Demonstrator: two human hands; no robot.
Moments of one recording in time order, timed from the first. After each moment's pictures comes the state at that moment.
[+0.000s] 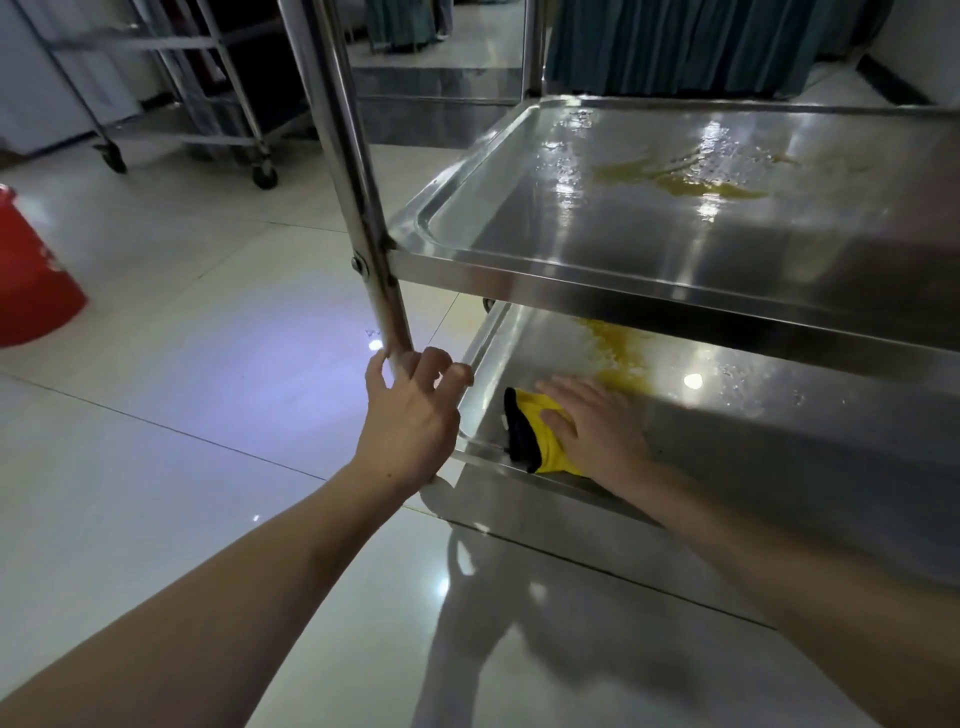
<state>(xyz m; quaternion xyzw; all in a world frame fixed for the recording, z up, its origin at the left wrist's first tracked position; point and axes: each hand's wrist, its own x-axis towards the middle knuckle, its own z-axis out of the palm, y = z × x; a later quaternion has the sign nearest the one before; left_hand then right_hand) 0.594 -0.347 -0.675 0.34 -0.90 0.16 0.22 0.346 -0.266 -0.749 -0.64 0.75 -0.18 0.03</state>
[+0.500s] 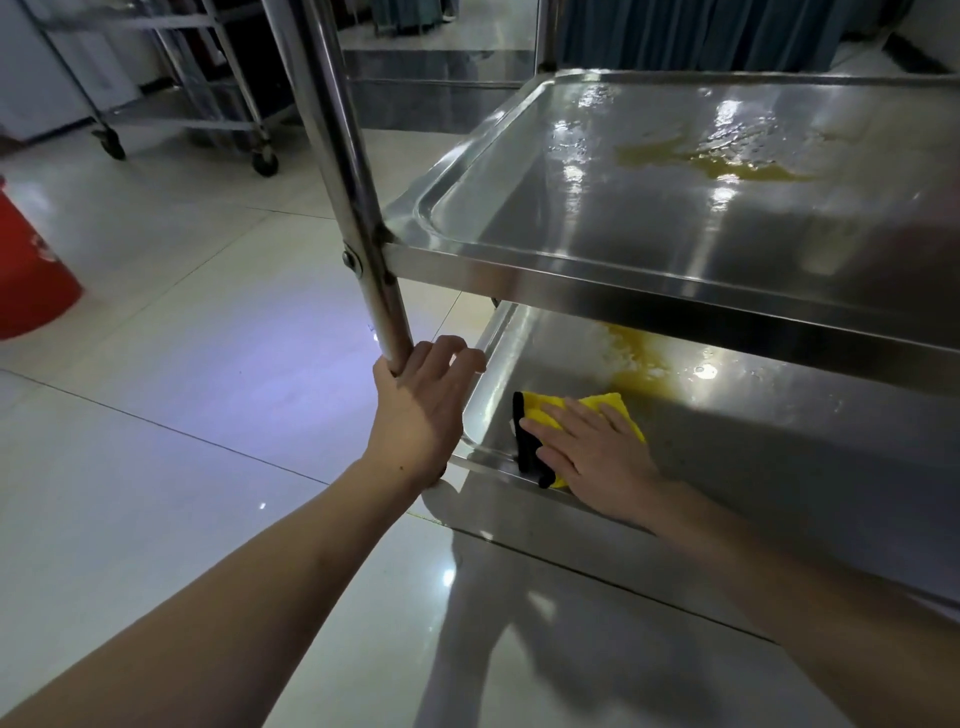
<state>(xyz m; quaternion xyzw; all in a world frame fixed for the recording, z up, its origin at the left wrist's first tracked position) 0.579 -0.366 -0.675 0.34 -0.89 0.06 0.30 0.352 -0.272 -0.778 -0.70 0.71 -0.04 0.05</state>
